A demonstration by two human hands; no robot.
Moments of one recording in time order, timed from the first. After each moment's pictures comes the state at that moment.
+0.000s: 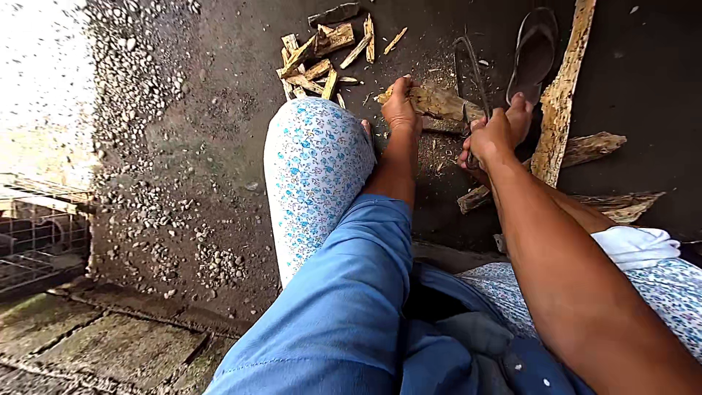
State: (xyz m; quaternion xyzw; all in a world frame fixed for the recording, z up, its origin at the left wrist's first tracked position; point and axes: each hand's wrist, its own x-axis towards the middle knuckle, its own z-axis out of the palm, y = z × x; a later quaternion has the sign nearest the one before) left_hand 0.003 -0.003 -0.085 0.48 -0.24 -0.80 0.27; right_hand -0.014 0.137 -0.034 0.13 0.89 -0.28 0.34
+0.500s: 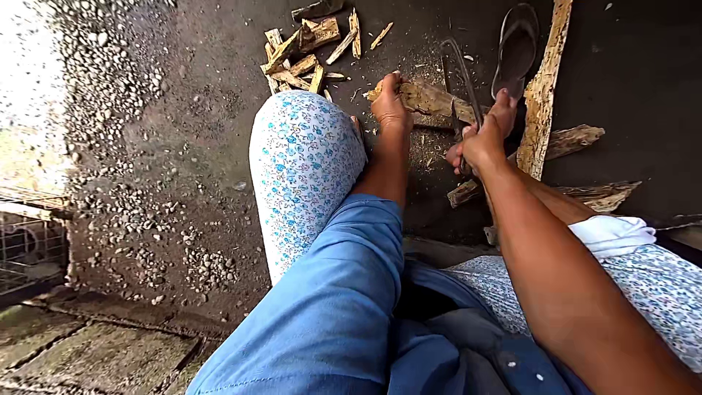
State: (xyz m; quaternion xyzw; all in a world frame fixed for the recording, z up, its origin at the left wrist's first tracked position) left_hand 0.004 0.007 -0.083 0.48 -0.24 -0.80 0.28; right_hand 0.001 0.162 -0.025 0.14 0.88 -0.30 0.34
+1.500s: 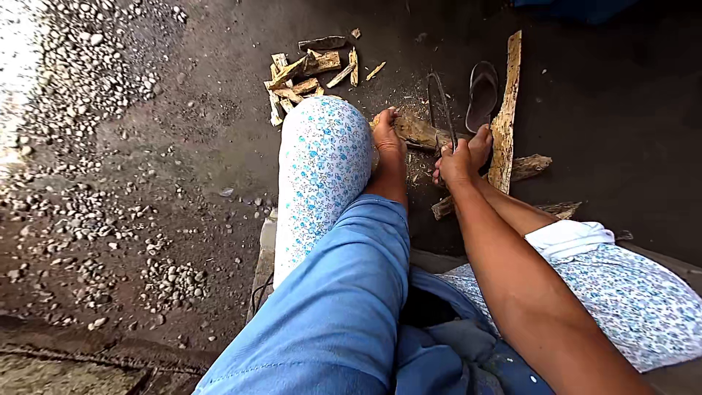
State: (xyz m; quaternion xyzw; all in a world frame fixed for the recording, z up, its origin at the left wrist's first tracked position) left_hand 0.032 0.019 -0.077 0.44 -0.19 -0.82 0.30; right_hand 0.024 0.148 -0.034 0.11 0.91 -0.29 0.28
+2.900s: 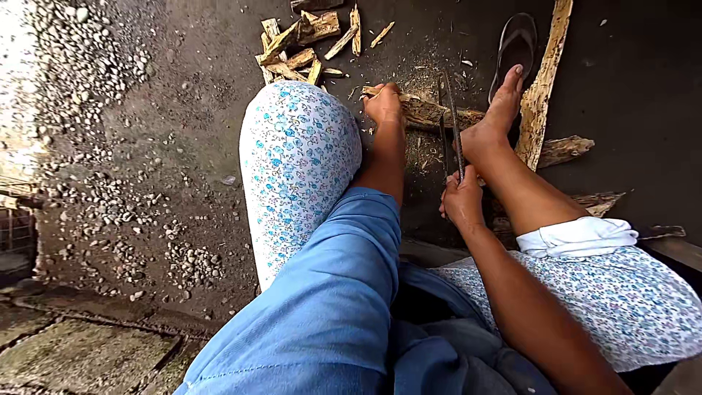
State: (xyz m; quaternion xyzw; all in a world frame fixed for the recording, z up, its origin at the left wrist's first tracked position) left_hand -0.001 -0.004 -0.099 0.61 -0.31 -0.71 0.16; right_hand 0.081 0.199 -0.034 0.07 0.90 -0.26 0.34
